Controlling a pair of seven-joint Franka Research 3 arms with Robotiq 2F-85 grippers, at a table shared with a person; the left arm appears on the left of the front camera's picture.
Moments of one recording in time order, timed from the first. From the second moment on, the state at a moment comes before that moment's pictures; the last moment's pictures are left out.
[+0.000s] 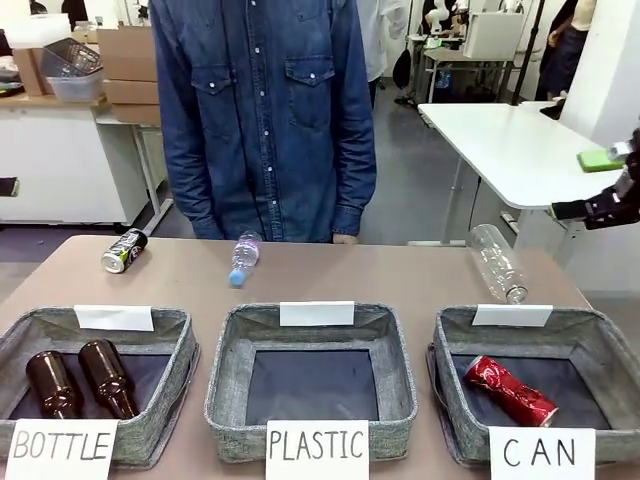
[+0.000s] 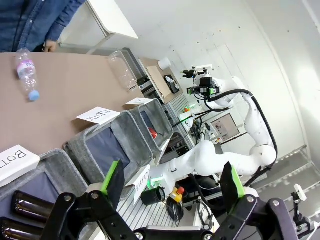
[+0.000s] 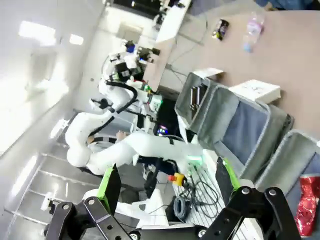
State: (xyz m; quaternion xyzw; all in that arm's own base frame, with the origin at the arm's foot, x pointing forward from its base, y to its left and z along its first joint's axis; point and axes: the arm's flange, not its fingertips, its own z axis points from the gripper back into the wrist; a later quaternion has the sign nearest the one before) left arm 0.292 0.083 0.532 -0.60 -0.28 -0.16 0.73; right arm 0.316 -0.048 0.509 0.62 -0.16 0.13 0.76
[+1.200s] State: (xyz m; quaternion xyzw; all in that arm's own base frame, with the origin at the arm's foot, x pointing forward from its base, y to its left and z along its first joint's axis) left arm 0.292 0.082 0.532 -0.60 -0.28 -0.16 0.73; right arm 0.301 -0.036 0.520 0.55 -0.14 0.16 0.81
